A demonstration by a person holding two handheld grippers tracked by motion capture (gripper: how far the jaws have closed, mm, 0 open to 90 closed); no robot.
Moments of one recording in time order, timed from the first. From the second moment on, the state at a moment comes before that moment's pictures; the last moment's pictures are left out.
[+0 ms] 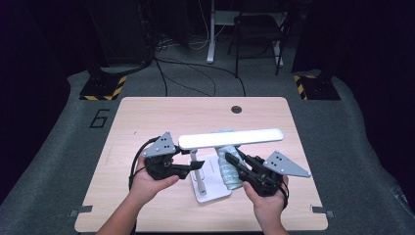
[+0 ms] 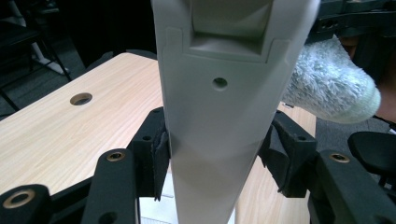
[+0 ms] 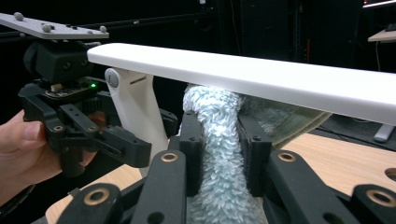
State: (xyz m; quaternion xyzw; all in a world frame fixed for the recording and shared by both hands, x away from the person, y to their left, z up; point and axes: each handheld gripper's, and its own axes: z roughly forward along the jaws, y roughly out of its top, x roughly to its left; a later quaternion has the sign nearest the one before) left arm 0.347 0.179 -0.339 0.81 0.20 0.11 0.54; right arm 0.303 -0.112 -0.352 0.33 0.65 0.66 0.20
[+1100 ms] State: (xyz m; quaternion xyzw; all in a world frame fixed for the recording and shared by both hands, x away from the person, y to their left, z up) left arm 0.347 0.176 -0.340 0.82 0.20 0.12 0.53; right arm 0.301 -0.091 -0.345 0.31 0.66 0.66 0.20
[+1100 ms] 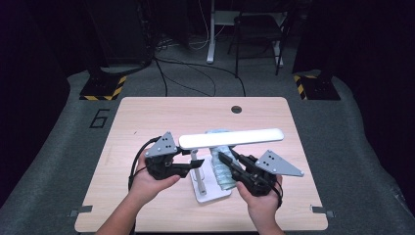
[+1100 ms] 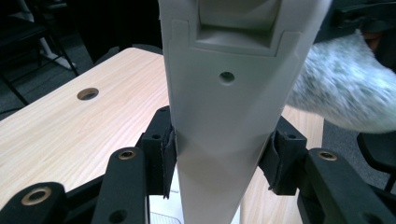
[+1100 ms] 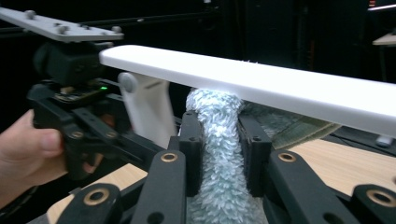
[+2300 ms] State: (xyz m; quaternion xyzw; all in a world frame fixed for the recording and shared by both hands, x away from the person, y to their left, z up) left arm 0.347 0.170 -0.341 0.82 0.21 0.13 0.51; right arm 0.308 -0.182 -0.367 0.41 0.59 0.65 0.25
